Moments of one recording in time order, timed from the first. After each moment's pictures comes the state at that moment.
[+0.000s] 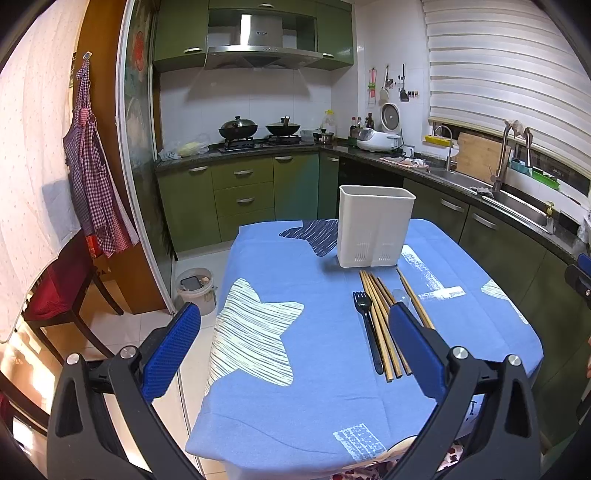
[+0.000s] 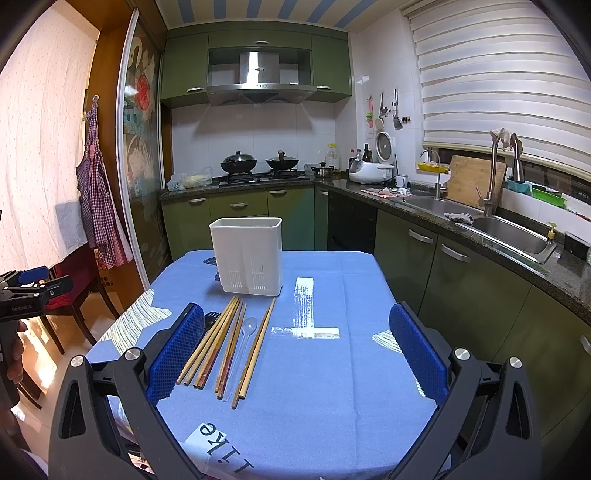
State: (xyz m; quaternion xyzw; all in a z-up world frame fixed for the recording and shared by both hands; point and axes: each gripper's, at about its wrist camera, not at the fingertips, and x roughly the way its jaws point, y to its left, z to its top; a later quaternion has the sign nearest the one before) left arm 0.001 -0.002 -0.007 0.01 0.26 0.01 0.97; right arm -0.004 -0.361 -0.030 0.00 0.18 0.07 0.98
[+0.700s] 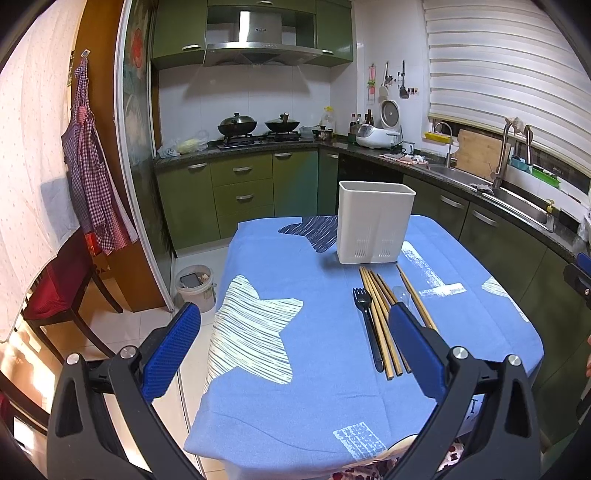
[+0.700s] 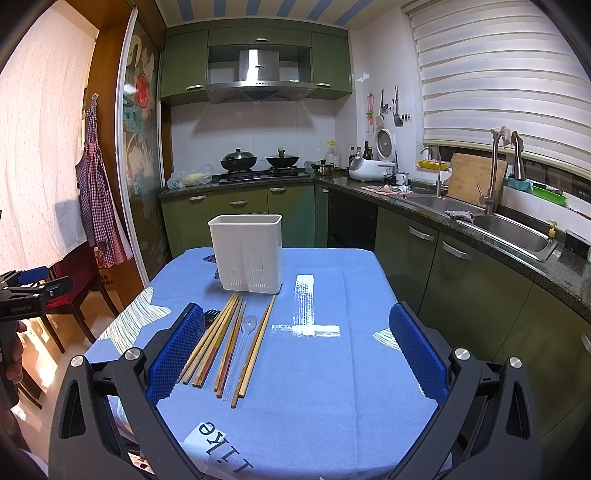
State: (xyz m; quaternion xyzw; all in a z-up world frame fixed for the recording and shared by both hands) left arm 0.004 -0.002 -0.011 0.01 0.26 0.01 0.96; right arm 0.000 -0.354 -0.043 0.00 0.19 0.07 0.98
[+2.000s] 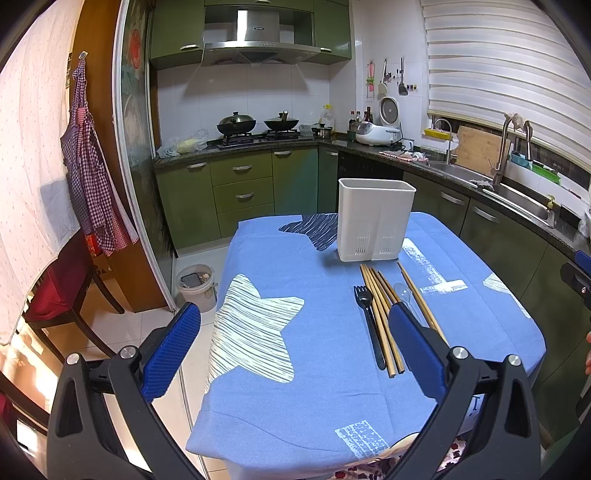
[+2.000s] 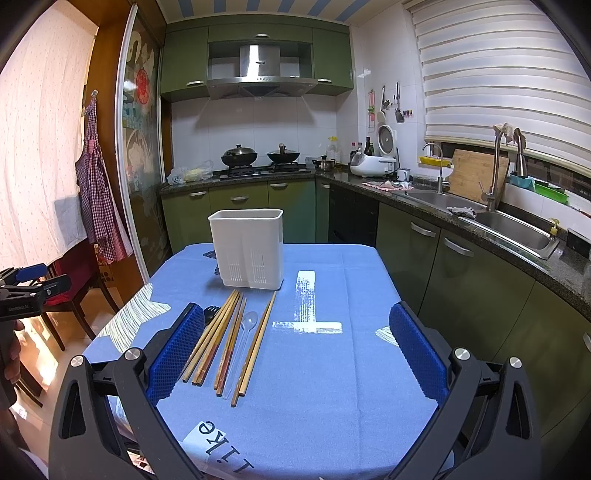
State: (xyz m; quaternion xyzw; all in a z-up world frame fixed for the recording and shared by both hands) left arm 0.004 -0.001 -0.013 0.01 0.27 0.01 0.96; right arm 0.005 -0.350 -0.047 0.00 0.19 0.07 0.98
